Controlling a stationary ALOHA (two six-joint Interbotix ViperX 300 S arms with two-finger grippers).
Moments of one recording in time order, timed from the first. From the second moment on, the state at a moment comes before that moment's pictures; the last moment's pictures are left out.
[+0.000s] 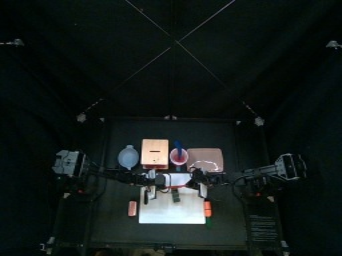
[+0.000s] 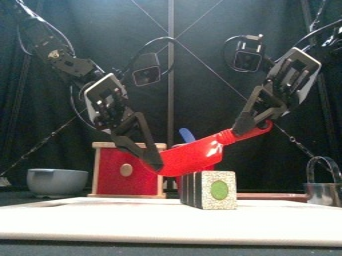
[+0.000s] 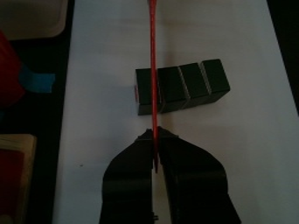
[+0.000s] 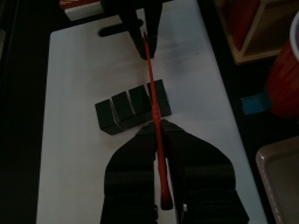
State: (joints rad) left arm -0.05 0.09 0.73 -0.09 -0.12 0.01; right arm 0.04 -0.26 0.99 -0.08 -0.18 0.31
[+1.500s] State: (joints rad) left arm -0.09 0.09 0.70 -0.10 -0.07 0.00; right arm 0.03 -0.25 0.92 -0.05 0.09 0.31
